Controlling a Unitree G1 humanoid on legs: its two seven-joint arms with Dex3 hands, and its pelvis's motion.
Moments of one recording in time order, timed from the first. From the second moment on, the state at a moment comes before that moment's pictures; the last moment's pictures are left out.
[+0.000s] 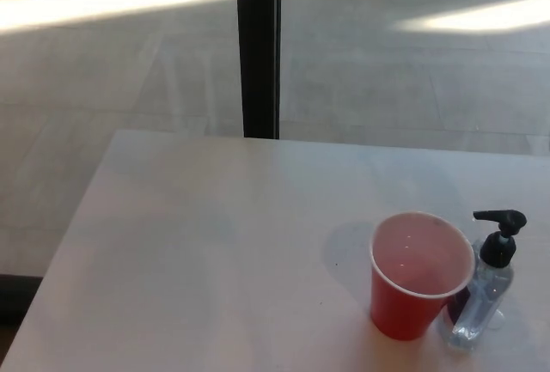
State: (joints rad) left_arm 0.05 0.53 0.35 1.06 -0.08 0.01 0.13; right_arm -0.38 -0.51 -0.35 -0.29 0.53 0.37 0.11
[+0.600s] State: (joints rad) left_arm 0.05 0.53 0.34 1.07 -0.08 0.01 0.13; right_arm -0.21 -0.79 -0.93 -0.07 0.61 0.51 0.07
